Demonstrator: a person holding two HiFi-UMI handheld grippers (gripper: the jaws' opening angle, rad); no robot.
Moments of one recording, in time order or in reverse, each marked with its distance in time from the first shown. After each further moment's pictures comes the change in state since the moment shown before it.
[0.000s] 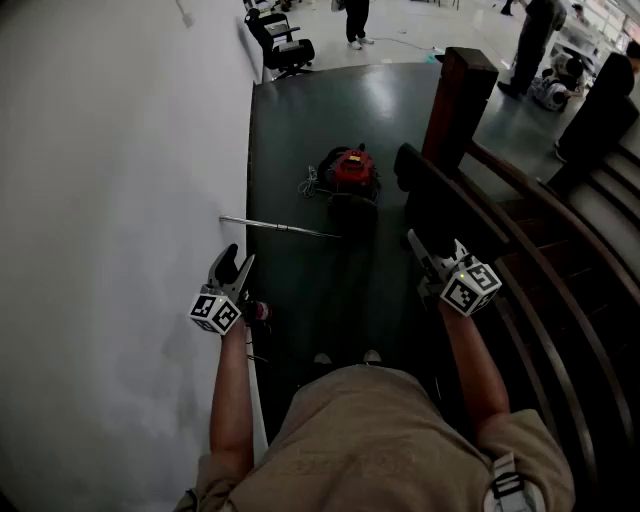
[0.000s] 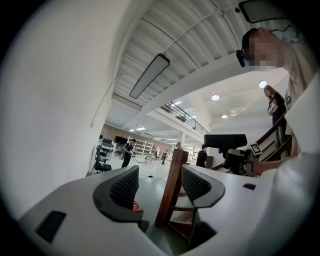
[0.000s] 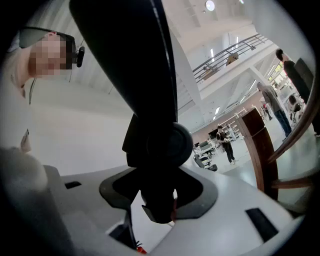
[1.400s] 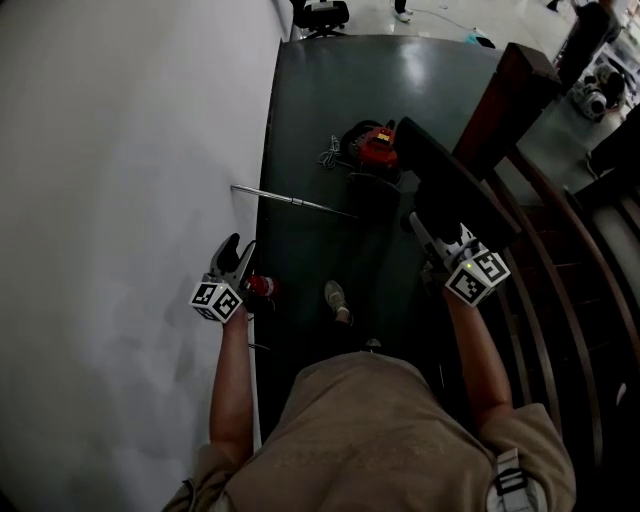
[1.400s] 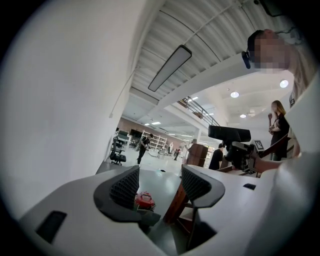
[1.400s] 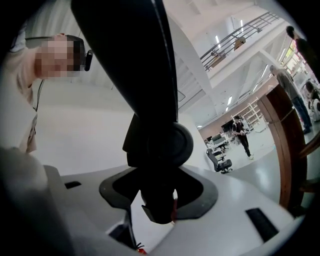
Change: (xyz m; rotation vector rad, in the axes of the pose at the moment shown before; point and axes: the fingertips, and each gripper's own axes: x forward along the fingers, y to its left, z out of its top) left arm 0.039 0.110 -0.060 -0.096 0.063 0.154; right arm 0.144 -0.037 -0.025 -0.028 0.063 0.154
